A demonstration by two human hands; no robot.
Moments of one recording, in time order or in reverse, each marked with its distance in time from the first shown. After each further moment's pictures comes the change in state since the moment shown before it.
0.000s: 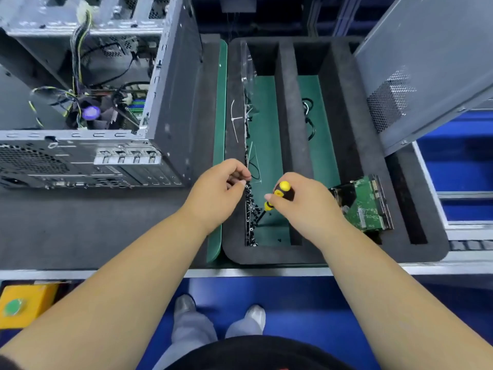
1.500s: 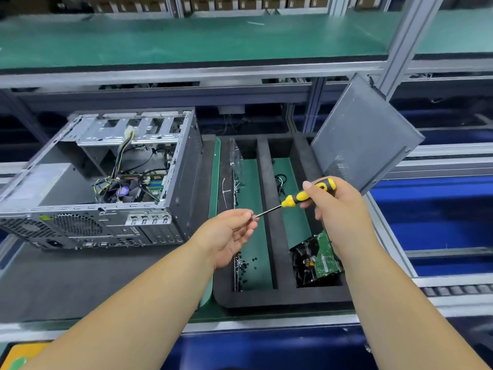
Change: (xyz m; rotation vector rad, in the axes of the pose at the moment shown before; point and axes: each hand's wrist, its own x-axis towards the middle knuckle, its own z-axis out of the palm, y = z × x) left_hand -0.011 0.107 -0.009 -1.065 -0.056 -0.528; right_hand -0.046 -0.045 -0.136 0.776 0.394 -0.032
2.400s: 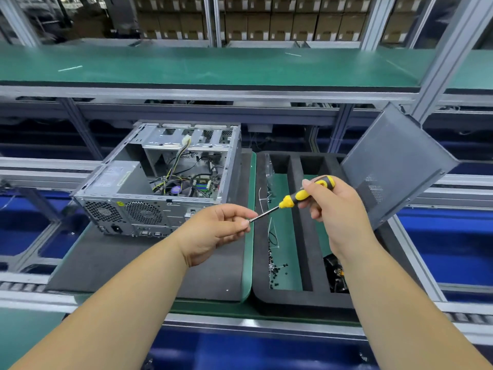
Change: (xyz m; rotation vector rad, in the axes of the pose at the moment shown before) left_hand -0.088 0.057 -0.086 0.436 -0.252 0.306; right_hand -0.041 -0.049 0.077 0.111 -0.138 -0.053
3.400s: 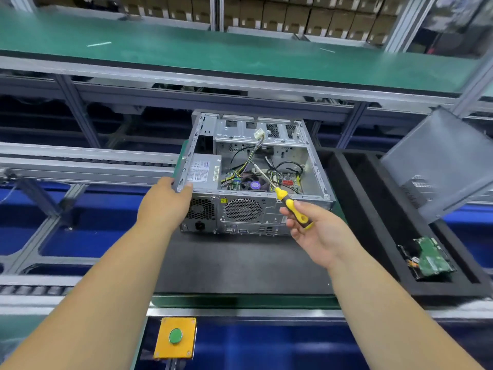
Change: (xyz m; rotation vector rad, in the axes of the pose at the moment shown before) left_hand -0.069 0.021 -0.304 0.860 0.798 -0.121; right_hand -0.042 0.029 0.260 0.376 -0.010 0.533
